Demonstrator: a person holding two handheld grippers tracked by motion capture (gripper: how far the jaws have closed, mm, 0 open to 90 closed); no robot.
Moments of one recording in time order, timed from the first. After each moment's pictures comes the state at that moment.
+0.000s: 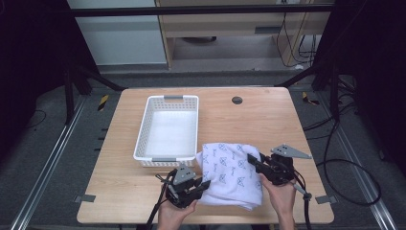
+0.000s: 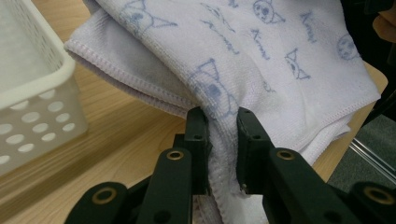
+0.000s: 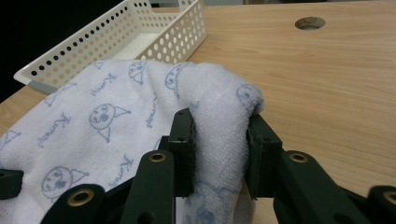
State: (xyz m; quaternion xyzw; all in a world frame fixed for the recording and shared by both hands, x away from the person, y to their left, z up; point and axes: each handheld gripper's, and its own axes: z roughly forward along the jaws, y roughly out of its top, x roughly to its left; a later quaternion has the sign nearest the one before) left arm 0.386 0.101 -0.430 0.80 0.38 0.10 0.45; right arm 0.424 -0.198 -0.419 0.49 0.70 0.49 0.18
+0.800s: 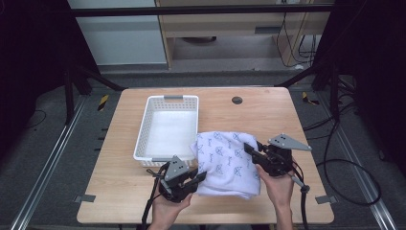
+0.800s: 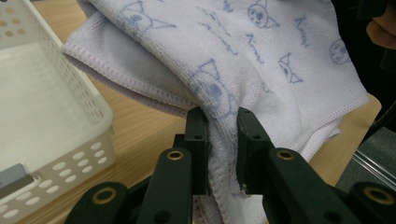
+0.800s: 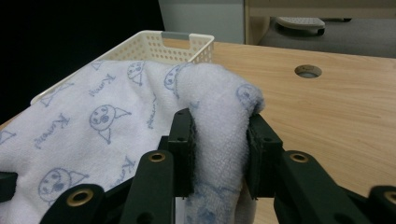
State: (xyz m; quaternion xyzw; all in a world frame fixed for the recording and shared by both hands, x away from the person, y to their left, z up) left arm 0.387 0.110 -0.397 0.79 0.36 0.14 0.48; right arm 0.428 -0.183 -0.379 0.46 0.70 0.50 0.22
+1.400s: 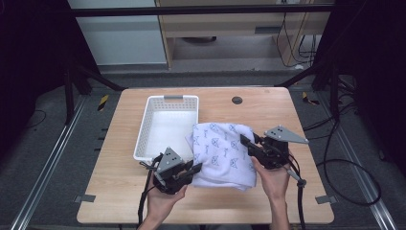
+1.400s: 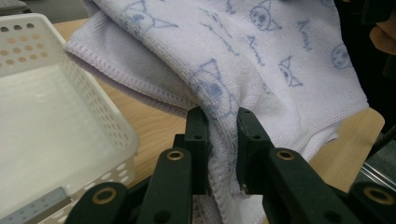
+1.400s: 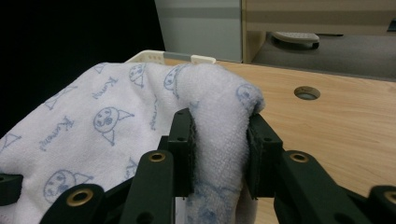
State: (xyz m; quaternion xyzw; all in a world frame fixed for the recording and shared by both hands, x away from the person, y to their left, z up) left arm 0.400 0.126 -0.379 0.77 0.37 0.15 0.49; right arm 0.437 -0.168 -0.357 0.46 0.69 0.52 0.23
